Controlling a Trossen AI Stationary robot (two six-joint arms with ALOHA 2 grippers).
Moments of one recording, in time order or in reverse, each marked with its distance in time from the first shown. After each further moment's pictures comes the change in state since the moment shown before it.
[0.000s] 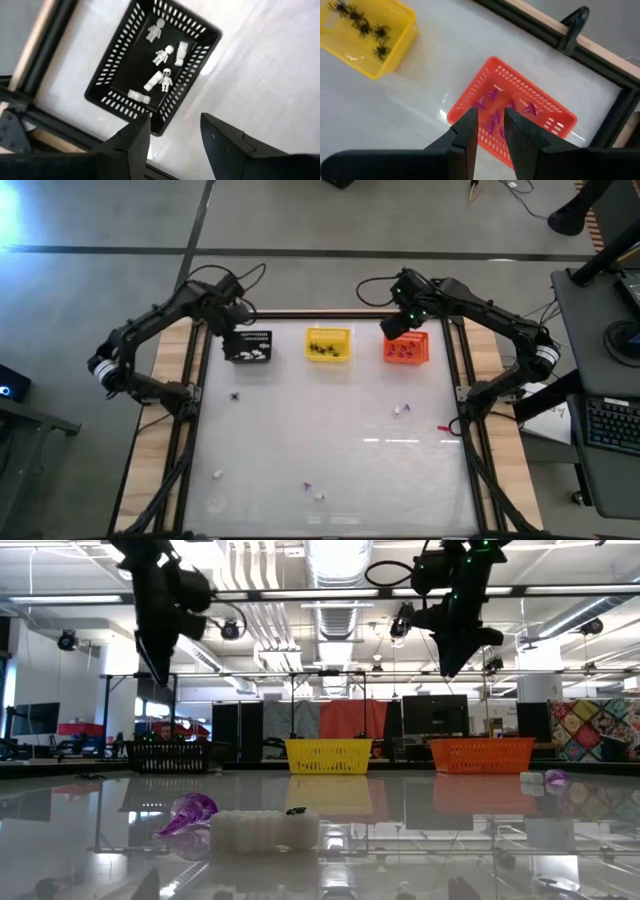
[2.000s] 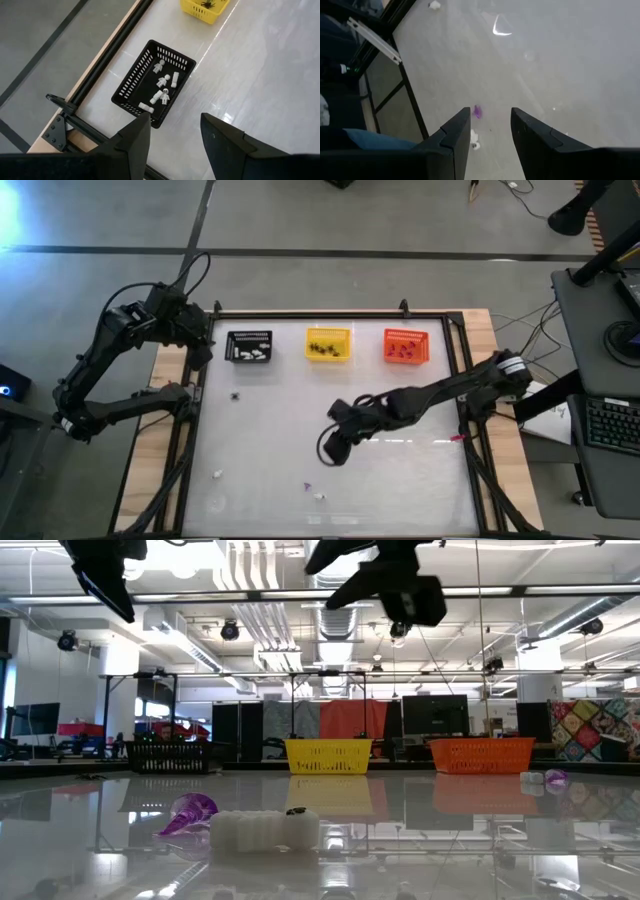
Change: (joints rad) left arm -0.017 -0.503 0.004 -0.077 0.022 -0.023; right arm 0.956 0.260 0.005 0.664 -0.088 0.634
